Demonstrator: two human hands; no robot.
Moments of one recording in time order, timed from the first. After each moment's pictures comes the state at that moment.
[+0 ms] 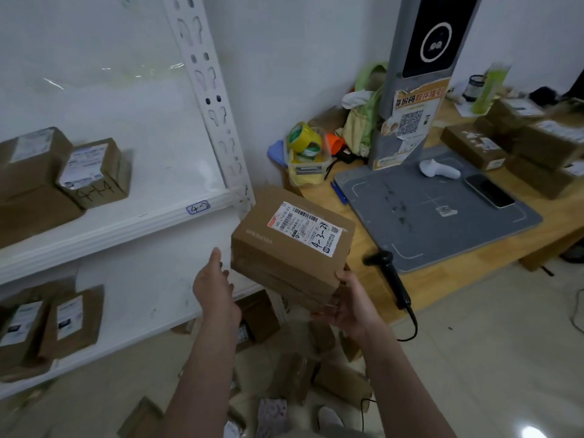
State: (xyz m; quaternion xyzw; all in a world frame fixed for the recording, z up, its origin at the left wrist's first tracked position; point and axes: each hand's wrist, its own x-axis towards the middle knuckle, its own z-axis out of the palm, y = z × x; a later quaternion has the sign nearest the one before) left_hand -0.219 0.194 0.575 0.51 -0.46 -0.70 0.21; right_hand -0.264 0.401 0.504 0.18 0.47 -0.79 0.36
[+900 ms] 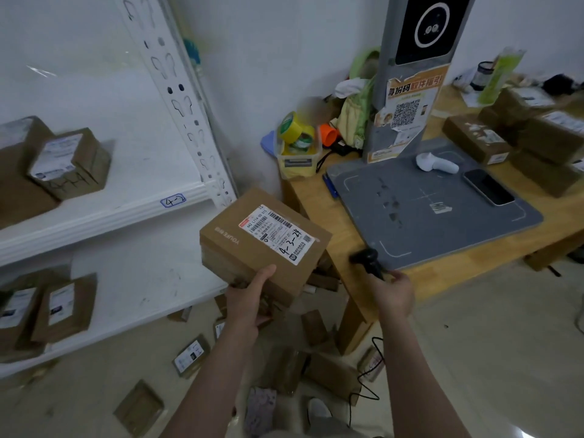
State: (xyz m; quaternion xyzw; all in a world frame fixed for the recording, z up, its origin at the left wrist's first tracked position) left_hand -0.229 0.274 0.533 0.47 -0.50 -0.73 0.05; right_hand -0.330 0.491 0.464 0.32 0.79 -0.51 0.08
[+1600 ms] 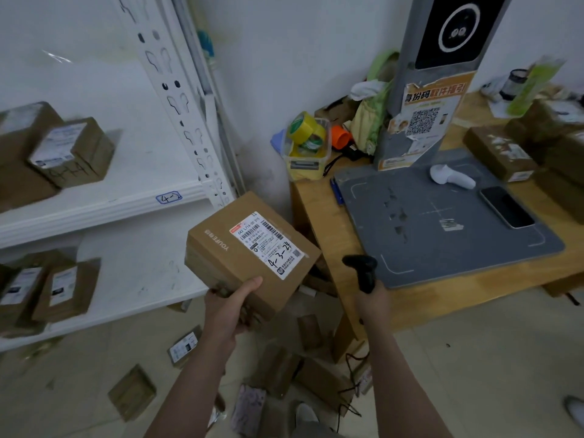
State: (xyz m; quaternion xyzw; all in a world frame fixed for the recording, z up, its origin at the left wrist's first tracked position) left_hand -0.229 0.275 0.536 0.47 -0.51 -0.72 0.10; right_hand -0.357 0.485 0.436 0.16 0.84 -0.49 0.16
